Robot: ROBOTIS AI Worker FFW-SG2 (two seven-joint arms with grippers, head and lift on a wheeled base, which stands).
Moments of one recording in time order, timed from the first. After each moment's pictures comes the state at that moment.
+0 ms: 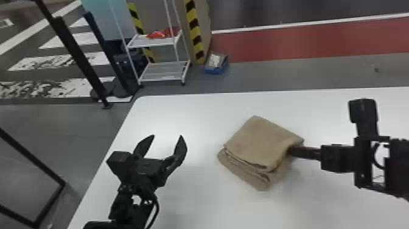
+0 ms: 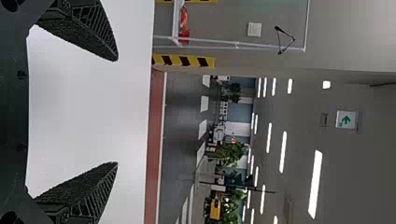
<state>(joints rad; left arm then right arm) 0.34 0.17 0.11 -1.75 0.26 -0.08 -0.11 -0.16 -0.01 0.03 -1.77 -0.08 1.17 0.59</state>
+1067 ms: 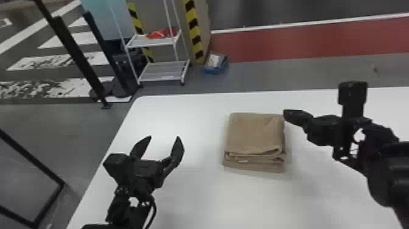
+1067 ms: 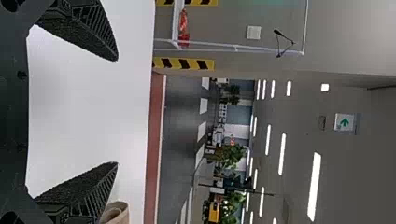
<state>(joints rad) 0.35 0.16 0.12 -1.76 0.26 -0.09 -0.11 -0.19 0.00 0.09 -1.55 -0.10 0.56 0.45</state>
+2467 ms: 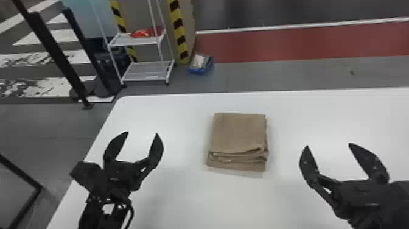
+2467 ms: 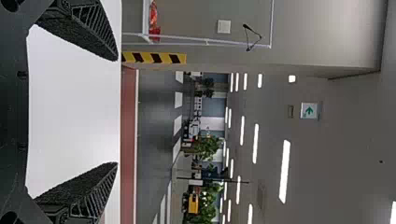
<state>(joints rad) 0.38 0.17 0.14 -1.75 0.25 -0.24 -0.16 0.48 0.00 0.09 -1.99 0.00 -0.04 0.08</state>
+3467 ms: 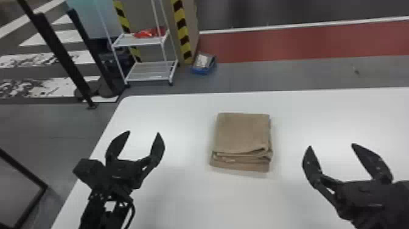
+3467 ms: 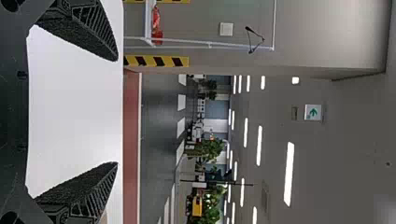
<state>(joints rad) 0.38 0.18 0.15 -1.76 0.25 -0.22 -0.16 0.48 0.00 0.10 -1.99 0.00 -0.03 0.08</state>
